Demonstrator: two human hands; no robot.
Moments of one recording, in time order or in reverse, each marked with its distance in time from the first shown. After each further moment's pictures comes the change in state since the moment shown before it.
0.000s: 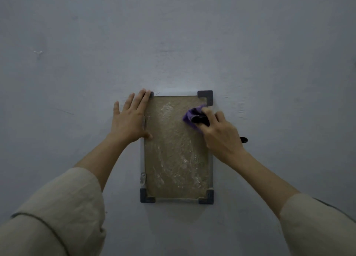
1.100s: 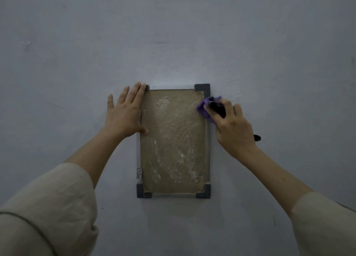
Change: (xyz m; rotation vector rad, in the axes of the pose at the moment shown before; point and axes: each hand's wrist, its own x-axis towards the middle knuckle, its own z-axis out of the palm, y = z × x) left_hand 0.001 -0.001 0.003 0.007 0.003 0.008; right_hand -0.016 0.023 -0.001 -0.018 0.047 0.153
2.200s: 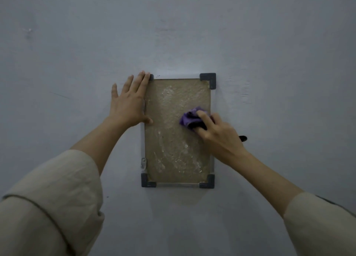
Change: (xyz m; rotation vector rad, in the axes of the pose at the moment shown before) left_hand 0.002 -0.001 0.000 0.004 0.000 0.012; right_hand -0.019 -0.033 0.010 -0.029 -0.075 -0.317
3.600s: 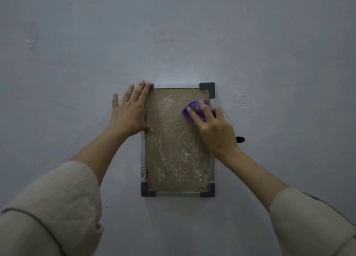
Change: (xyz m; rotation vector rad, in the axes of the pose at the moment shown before) left_hand -0.001 -0.002 0.000 -0.017 0.008 0.005; right_hand 0.029 -0.001 -0.004 -0.108 0.093 0.200
